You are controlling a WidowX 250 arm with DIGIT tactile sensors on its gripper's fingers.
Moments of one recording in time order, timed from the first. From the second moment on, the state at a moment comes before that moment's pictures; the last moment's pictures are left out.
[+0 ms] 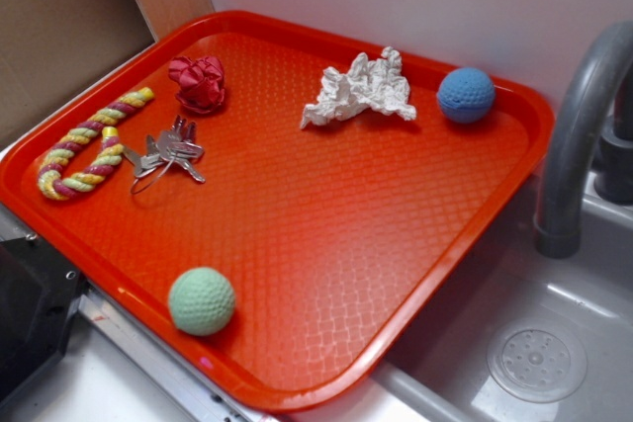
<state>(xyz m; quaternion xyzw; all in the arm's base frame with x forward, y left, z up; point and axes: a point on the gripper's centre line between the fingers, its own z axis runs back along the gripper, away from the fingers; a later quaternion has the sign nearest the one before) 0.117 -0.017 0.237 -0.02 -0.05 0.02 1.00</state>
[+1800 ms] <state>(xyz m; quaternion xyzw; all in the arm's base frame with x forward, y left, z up) 0.259 0.084 0.059 0.09 -0.12 0.45 0.88</state>
